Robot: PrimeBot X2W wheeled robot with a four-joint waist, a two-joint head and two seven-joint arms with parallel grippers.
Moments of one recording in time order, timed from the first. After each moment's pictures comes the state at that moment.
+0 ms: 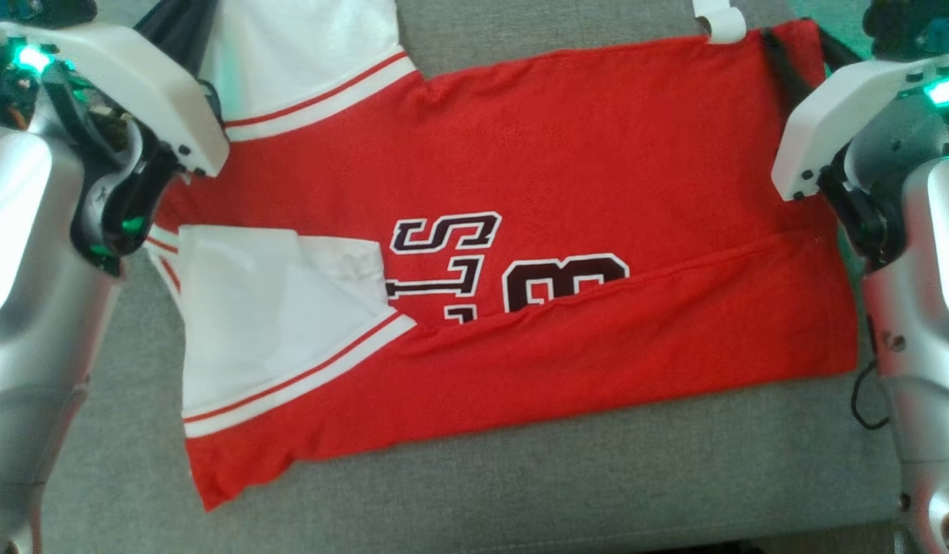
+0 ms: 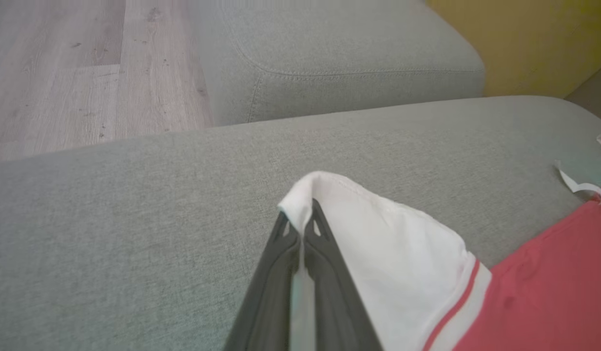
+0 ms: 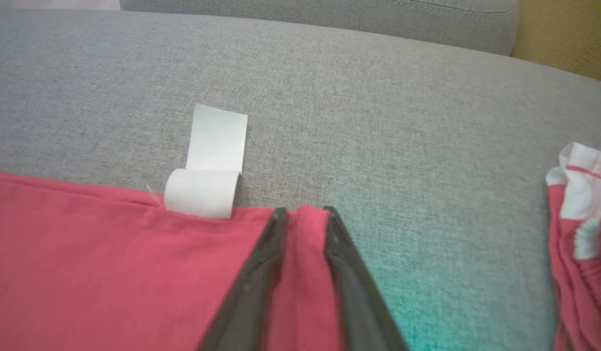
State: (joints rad) left arm -0.88 0.46 -0.50 0.28 -0.74 -0.03 0.41; right arm -0.71 -0.21 0.11 0.36 0.16 0.13 0.46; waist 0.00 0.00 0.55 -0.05
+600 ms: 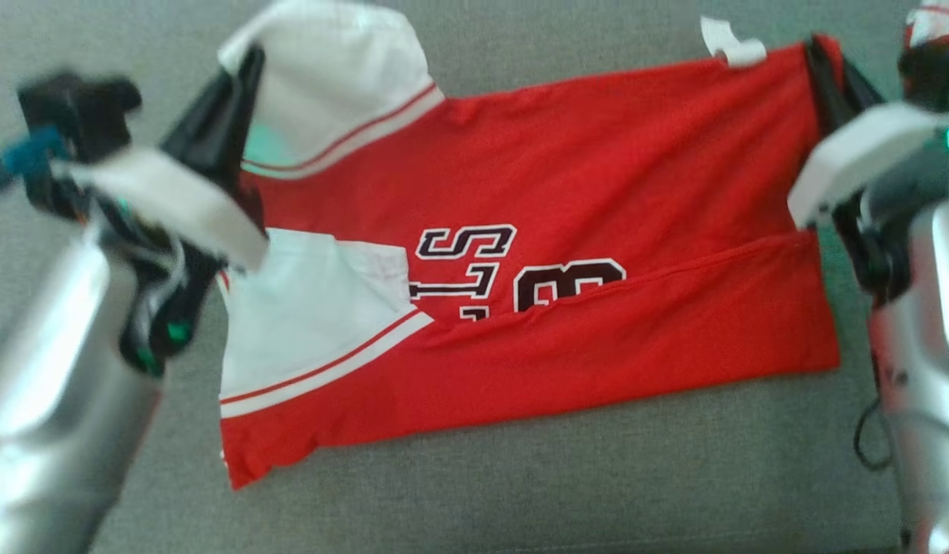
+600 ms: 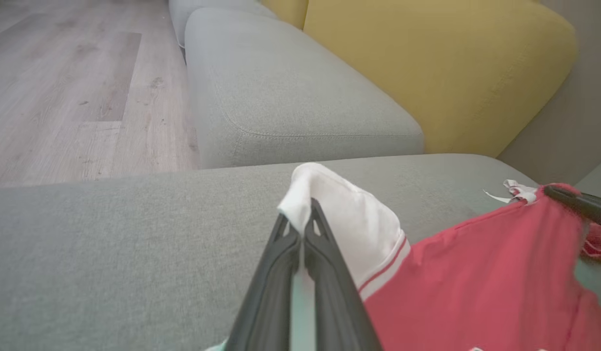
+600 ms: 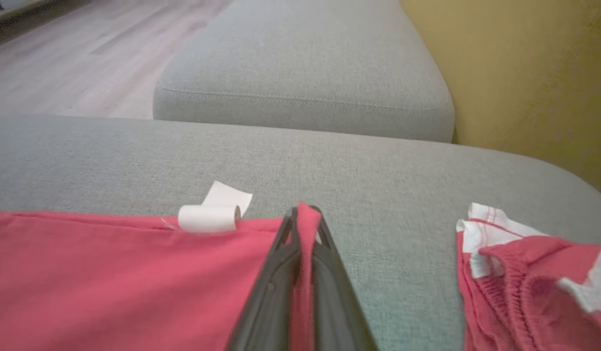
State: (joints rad) left arm -0.67 0.45 -0.49 0.12 -0.77 -0.03 0.22; right arm -0.64 -0.20 0.05 0.37 0.15 0.13 0.26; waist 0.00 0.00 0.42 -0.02
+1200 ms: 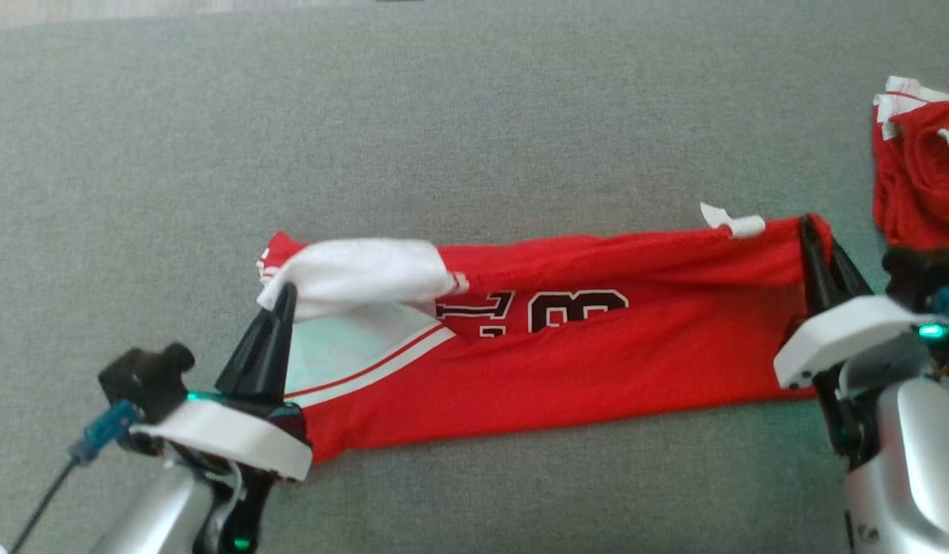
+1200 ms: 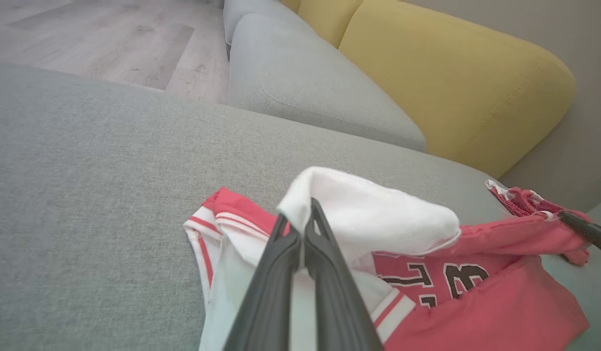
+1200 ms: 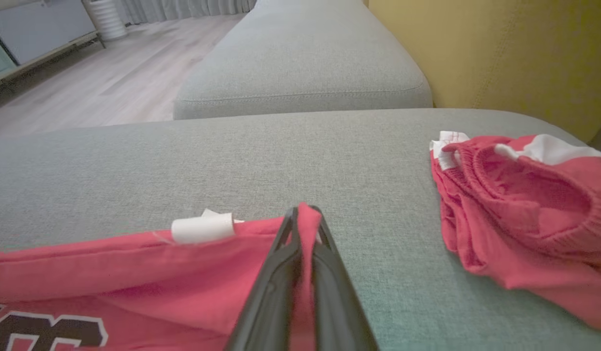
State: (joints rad) left arm -0.20 0.40 -0.50 0.08 -0.79 0.00 -0.08; right arm -0.26 -0.10 -0.07 0.26 0.12 0.13 0.12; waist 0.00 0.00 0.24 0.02
